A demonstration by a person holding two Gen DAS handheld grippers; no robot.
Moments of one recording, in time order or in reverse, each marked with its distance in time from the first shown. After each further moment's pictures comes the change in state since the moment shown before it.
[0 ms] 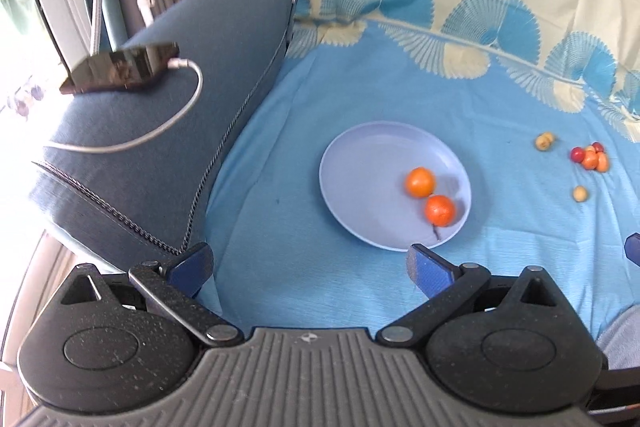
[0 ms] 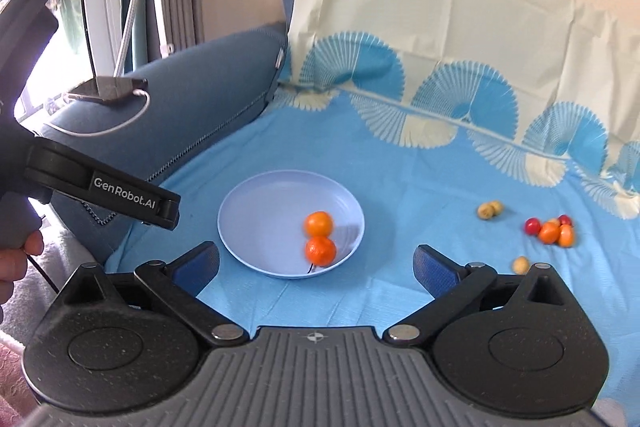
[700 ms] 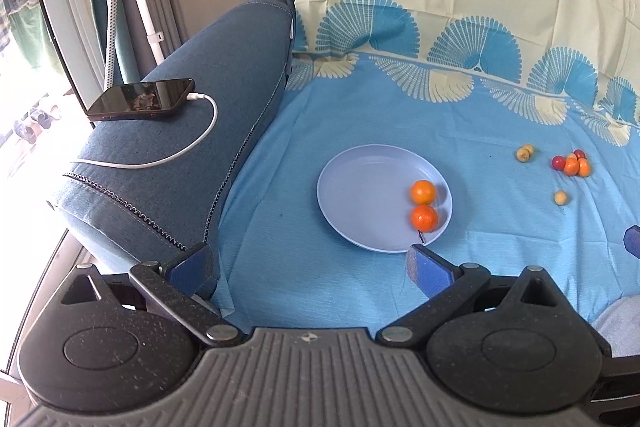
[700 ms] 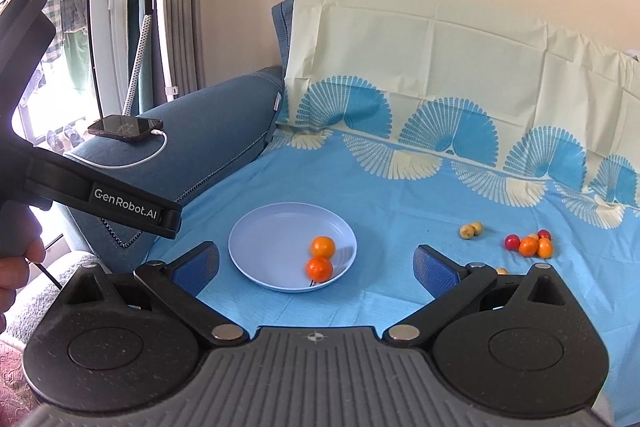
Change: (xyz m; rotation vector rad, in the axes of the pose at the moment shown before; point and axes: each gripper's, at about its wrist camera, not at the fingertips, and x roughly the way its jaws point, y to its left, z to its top) left arm -0.050 -0.003 -0.017 0.016 -0.091 0.005; right arm -0.054 0.003 -0.008 0.021 -0.108 -0.011
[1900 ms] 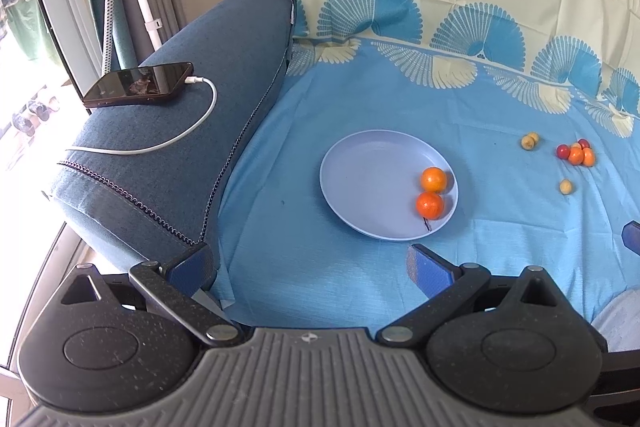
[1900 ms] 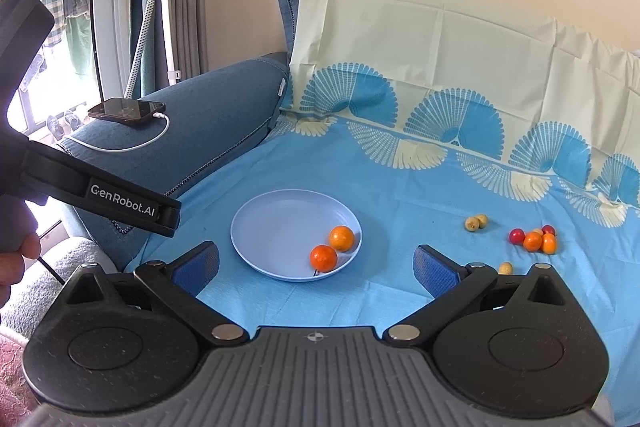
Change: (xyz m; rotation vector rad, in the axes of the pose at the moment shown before) left arm 0.017 0.003 -0.002 0.008 0.037 -0.003; right arm 0.013 0.006 0.002 -0.010 0.040 -0.001
